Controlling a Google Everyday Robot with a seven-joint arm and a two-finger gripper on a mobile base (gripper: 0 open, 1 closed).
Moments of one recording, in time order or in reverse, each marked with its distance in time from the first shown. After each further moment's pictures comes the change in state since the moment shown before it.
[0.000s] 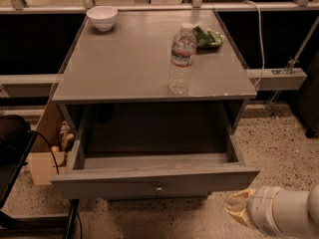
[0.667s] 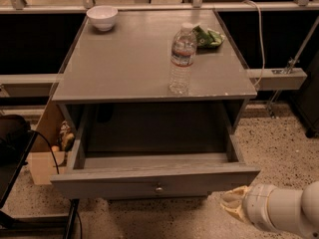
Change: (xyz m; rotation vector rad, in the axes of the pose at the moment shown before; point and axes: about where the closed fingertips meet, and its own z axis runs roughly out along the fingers) arm 0.001 -0.009 0.022 -0.002 -0.051 -0.034
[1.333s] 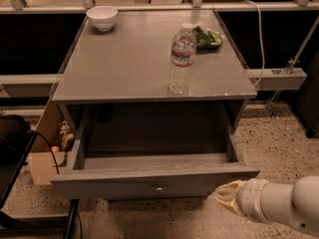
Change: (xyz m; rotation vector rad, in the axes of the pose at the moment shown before) arm -0.005 -0.015 0.025 -0.002 -0.049 -0.011
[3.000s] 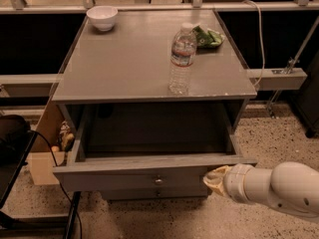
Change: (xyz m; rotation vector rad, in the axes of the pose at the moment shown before) arm -0.024 -0.032 0.043 0.033 -0.051 -0.007
